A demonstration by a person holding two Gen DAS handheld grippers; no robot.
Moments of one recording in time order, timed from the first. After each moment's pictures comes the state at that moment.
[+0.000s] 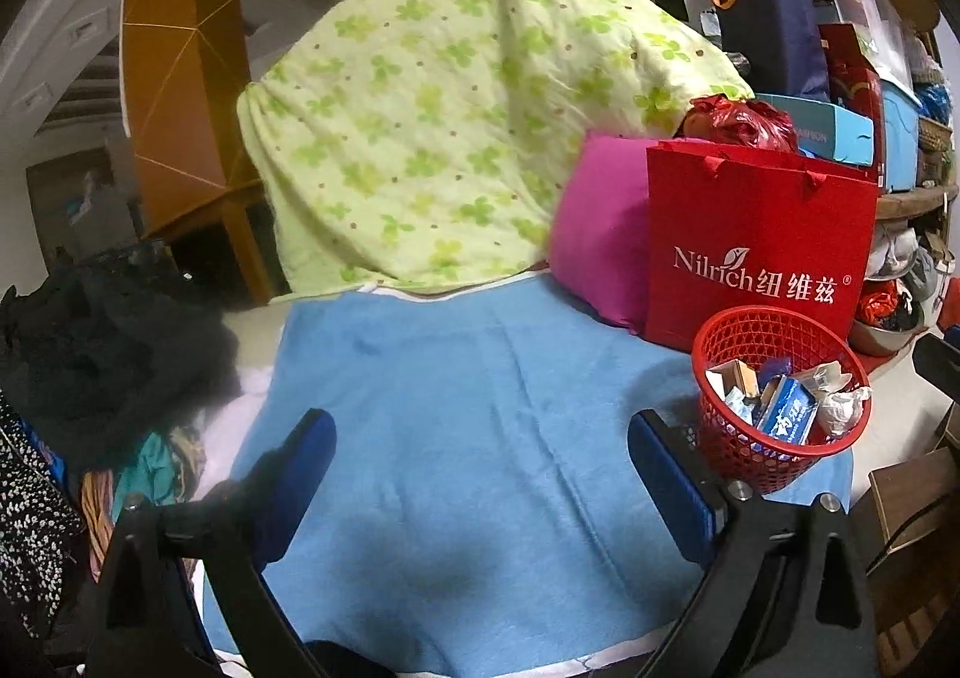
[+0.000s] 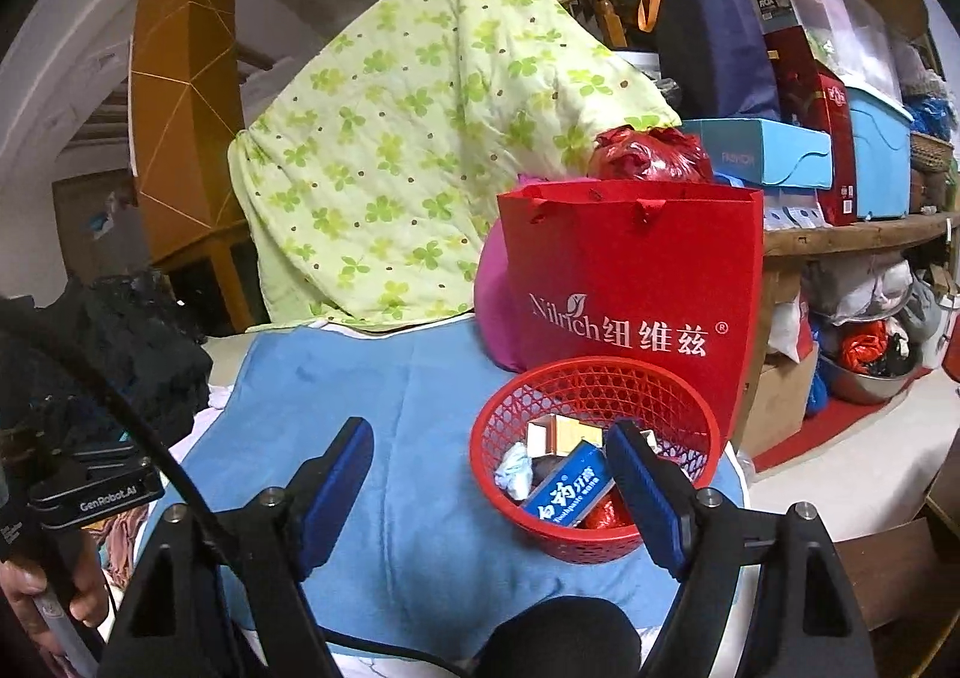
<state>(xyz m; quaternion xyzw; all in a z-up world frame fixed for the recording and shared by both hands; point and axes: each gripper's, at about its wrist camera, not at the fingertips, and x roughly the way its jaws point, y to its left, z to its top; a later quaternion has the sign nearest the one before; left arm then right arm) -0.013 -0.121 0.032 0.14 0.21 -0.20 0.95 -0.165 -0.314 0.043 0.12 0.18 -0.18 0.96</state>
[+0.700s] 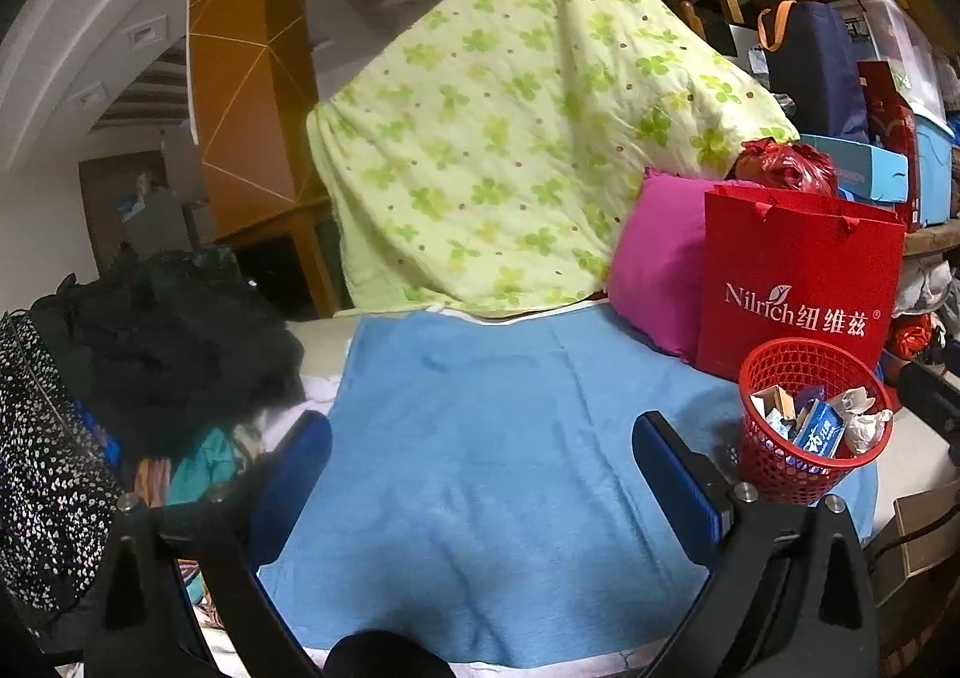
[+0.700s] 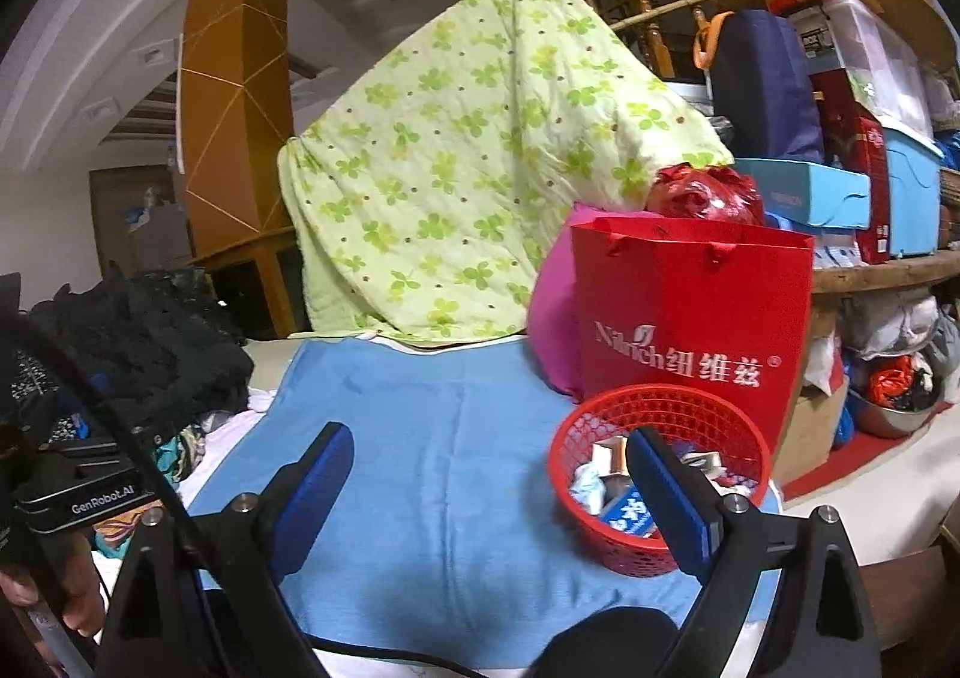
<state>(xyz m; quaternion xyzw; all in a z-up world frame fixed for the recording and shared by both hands) -0.038 -0.064 0.057 0.11 0.17 -0.14 0.97 -0.158 -0.254 0.059 0.09 0.15 -0.14 0.97</state>
